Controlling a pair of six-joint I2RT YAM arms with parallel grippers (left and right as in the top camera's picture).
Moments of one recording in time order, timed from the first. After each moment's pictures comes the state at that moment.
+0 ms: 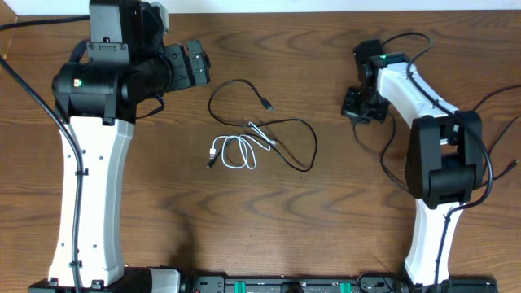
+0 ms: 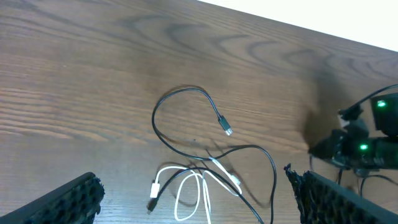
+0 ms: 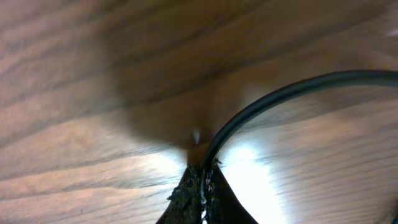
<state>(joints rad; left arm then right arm) -0.07 1.54 1.83 -1.16 0.17 -0.27 0.15 2.22 1.69 -0.99 -0.04 0.51</state>
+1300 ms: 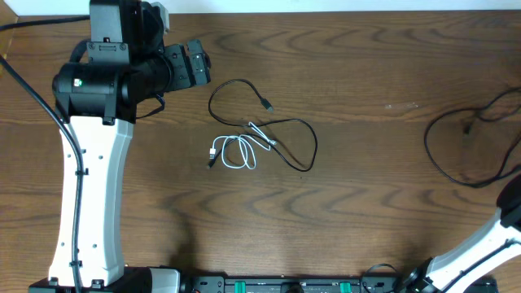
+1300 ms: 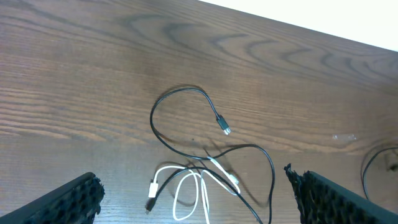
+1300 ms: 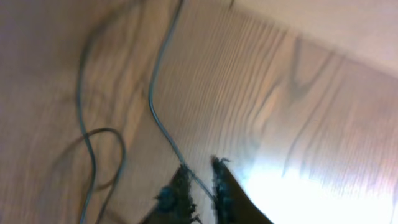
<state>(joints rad) -0.07 1.54 1.83 -1.16 0.18 -0.27 -0.65 2.14 2.18 -1.24 0.30 0.47</state>
